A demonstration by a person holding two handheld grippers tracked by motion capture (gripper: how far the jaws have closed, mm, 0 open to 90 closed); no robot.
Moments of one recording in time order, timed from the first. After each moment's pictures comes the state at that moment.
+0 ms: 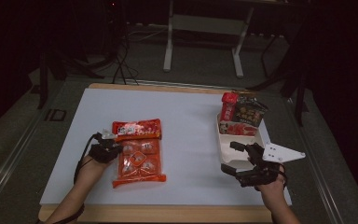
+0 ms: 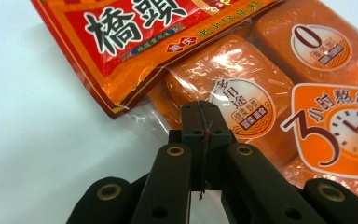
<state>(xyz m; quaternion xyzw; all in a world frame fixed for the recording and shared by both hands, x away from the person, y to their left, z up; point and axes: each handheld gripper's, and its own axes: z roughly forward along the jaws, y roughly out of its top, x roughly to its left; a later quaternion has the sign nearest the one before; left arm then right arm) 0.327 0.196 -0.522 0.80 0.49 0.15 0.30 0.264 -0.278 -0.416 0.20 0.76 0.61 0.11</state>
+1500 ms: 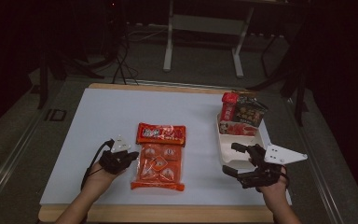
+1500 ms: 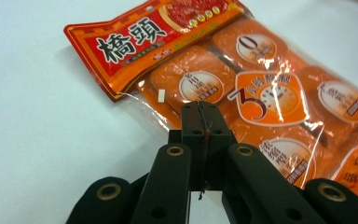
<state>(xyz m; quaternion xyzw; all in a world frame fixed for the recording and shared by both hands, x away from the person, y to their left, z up) 0.287 0.161 -0.496 0.84 0.38 0.15 0.36 0.261 -0.282 -0.416 0.20 0.76 0.61 0.11</state>
